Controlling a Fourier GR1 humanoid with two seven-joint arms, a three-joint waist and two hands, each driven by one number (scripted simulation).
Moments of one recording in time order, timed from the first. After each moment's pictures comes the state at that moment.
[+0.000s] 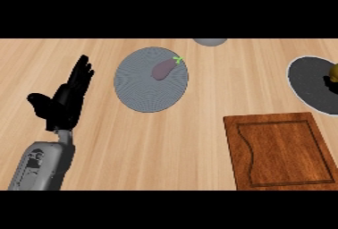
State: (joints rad) left arm -0.31 0.20 0.00 -1.44 0.05 0.11 0.07; right arm -0.74 -0.64 -0.50 -0.48 0.78 -0.27 -0.42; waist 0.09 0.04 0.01
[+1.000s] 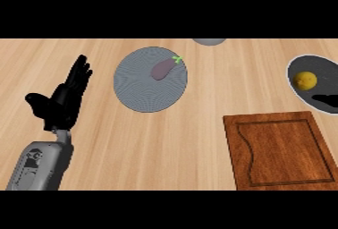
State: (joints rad) left arm -0.31 0.20 0.01 -1.43 0.05 0.10 0.06; right arm -0.79 -0.68 -0.66 -0.20 0.61 0.00 -0.62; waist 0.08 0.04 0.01
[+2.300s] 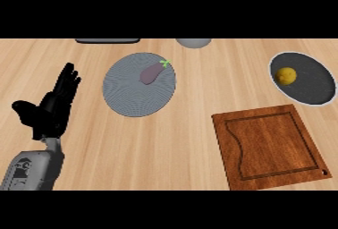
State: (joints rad) left arm -0.24 0.22 0.05 -1.46 0.05 0.10 0.07; right arm -0.46 -0.93 -0.78 -0.22 0.39 0.51 -0.78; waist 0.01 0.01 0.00
